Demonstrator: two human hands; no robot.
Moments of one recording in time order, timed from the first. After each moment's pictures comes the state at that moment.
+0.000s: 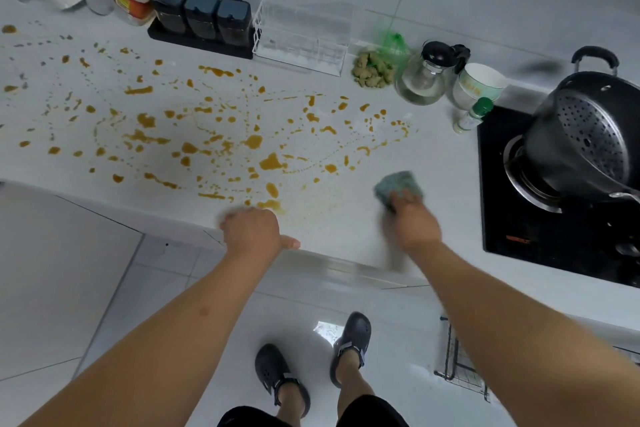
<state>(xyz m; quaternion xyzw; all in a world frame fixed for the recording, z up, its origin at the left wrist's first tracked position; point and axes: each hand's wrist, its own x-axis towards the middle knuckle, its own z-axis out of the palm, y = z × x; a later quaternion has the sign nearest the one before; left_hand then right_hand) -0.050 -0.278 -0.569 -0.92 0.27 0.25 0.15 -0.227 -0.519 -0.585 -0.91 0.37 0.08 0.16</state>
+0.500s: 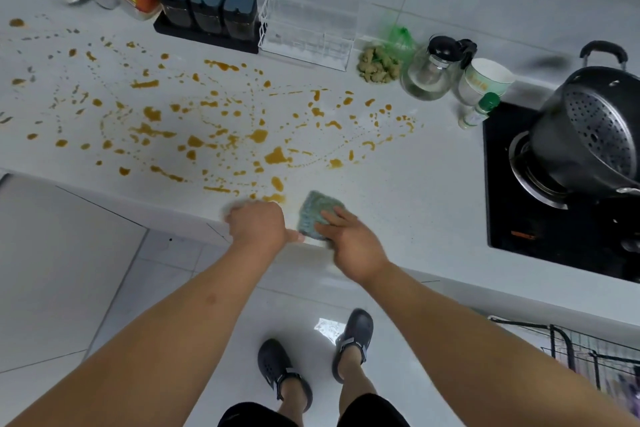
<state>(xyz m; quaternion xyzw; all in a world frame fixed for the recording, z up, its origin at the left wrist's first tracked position) -0.050 -0.278 -0.568 -0.92 0.28 0.24 0.16 -0.208 -0.410 -0.598 -0.97 0.13 0.03 0.20</state>
